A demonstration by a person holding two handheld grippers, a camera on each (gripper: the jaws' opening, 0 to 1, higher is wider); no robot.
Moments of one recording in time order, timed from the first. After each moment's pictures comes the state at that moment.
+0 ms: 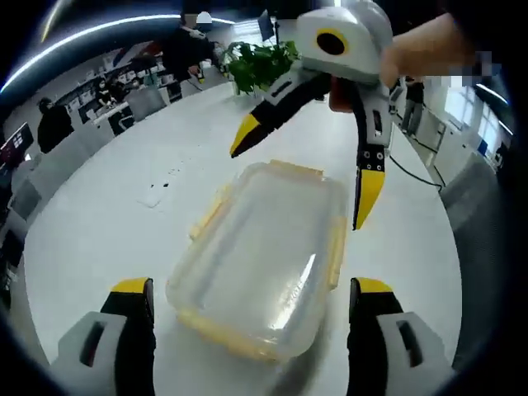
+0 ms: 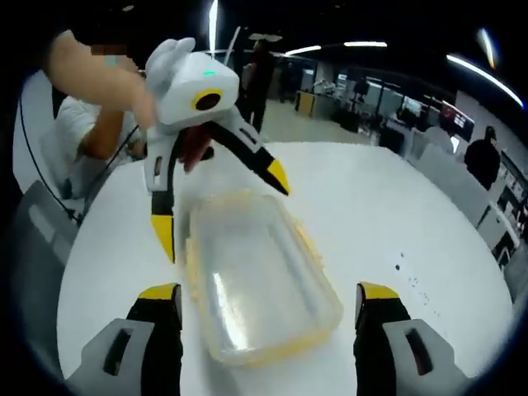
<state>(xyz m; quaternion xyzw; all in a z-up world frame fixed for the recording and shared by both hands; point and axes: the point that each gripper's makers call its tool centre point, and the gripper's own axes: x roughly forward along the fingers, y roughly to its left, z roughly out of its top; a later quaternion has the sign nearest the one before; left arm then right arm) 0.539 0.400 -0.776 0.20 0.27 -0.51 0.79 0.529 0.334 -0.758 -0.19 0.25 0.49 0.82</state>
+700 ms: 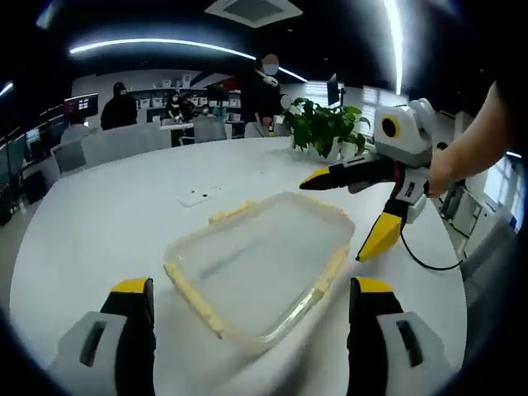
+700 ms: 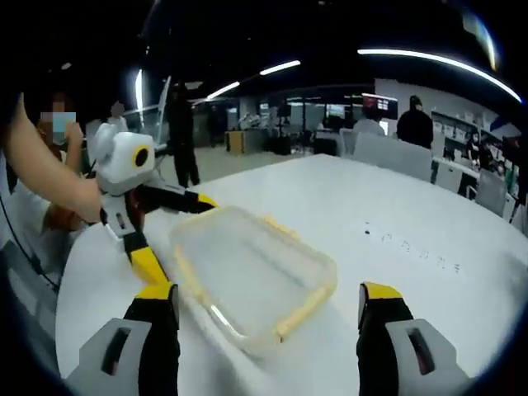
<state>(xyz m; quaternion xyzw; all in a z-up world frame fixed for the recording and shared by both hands) 0.527 0.407 -0.784 0.07 0.22 -0.43 0.87 0.518 0.314 -0.764 -0.07 0.21 0.37 0.90</state>
